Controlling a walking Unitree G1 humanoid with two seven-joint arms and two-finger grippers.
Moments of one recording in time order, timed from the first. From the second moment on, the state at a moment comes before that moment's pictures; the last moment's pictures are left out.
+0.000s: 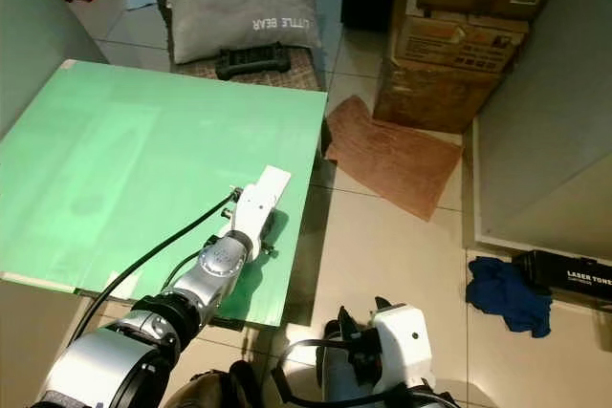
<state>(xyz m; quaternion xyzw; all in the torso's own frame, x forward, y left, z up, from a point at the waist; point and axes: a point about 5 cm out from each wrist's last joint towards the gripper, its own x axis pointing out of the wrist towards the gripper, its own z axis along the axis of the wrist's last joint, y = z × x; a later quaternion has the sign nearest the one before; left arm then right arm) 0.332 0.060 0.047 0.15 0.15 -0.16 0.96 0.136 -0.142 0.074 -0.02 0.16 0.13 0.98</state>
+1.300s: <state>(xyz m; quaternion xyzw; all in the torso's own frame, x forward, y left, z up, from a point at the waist) 0.311 0.151 0.048 0.04 0.09 -0.16 0.98 0.153 -0.138 0.072 -0.04 0.15 0.15 0.98</state>
